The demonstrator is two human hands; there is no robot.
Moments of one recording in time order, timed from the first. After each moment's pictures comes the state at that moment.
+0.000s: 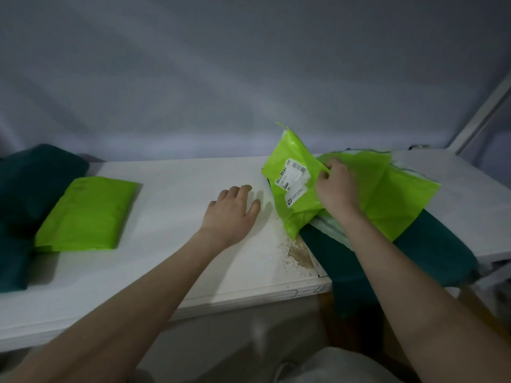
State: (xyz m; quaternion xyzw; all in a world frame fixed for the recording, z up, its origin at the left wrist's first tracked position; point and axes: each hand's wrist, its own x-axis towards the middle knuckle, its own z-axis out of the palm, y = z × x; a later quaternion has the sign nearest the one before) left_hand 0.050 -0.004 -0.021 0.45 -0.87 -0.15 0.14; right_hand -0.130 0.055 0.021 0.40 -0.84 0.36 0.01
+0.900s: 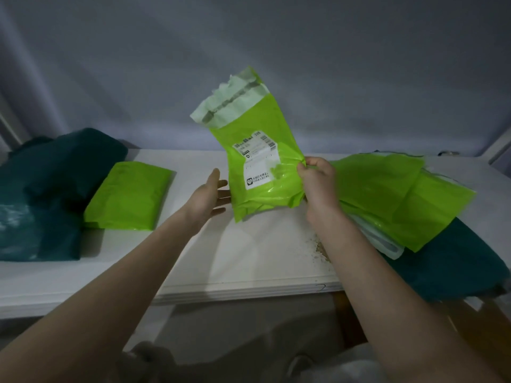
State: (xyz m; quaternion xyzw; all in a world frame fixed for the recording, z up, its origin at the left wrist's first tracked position) left_hand 0.131 -0.045 -0.017 0.48 -0.51 -0.65 0.29; right_hand -0.032 0.021 0.020 0.28 -0.66 0.65 -0.24
